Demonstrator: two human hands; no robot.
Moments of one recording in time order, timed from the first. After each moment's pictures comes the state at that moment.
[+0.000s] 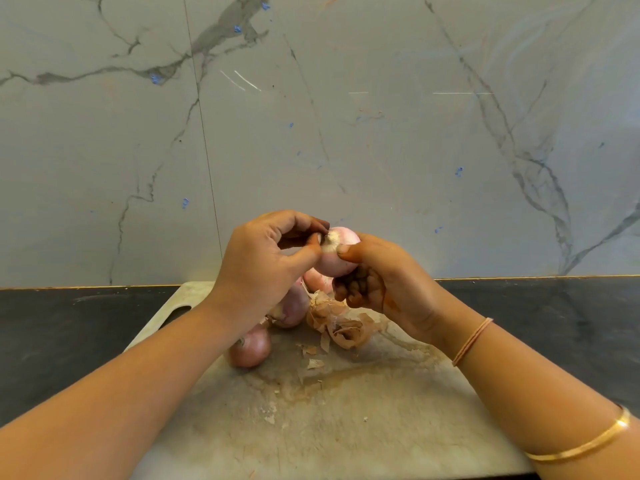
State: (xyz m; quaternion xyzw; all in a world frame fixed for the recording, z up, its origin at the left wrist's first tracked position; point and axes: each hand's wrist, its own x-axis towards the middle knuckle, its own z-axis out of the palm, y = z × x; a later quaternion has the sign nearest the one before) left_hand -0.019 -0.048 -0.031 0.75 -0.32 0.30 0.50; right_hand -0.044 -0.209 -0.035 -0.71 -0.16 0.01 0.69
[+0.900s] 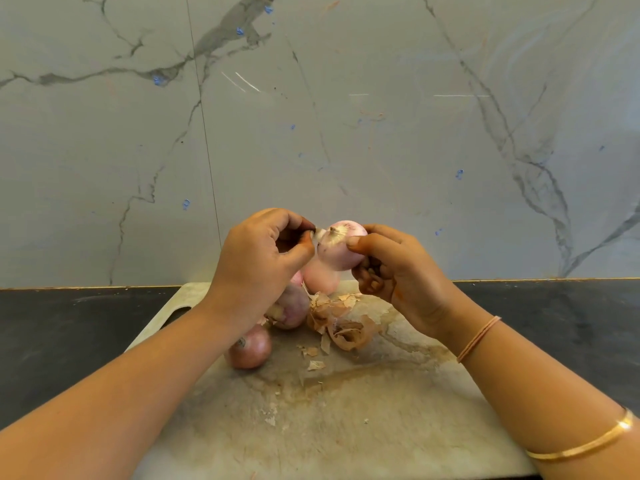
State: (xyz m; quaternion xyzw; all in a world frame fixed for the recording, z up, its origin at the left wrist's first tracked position) left_hand -0.013 -0.045 -0.031 0.78 -0.29 0.37 0.41; right_hand -0.042 -0.215 -0.030 -0.71 -0.14 -0.08 0.69
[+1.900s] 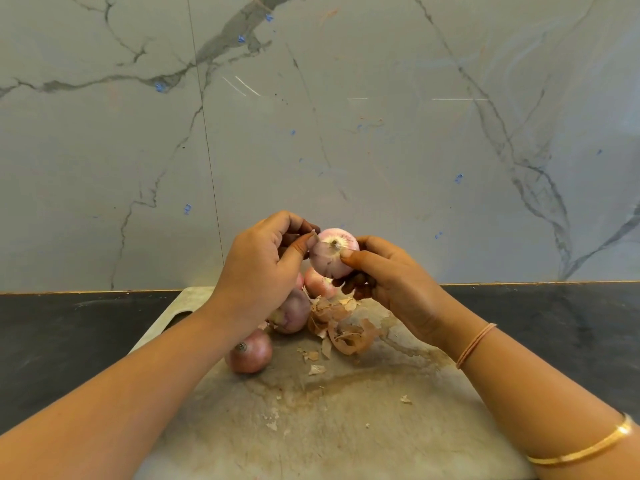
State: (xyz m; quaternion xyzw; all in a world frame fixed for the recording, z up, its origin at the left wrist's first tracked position) left_hand -0.012 -0.045 -0.032 0.78 -0.29 0.31 0.46; right_hand -0.034 -0.214 -0.038 -0.76 -0.14 -0.06 0.64
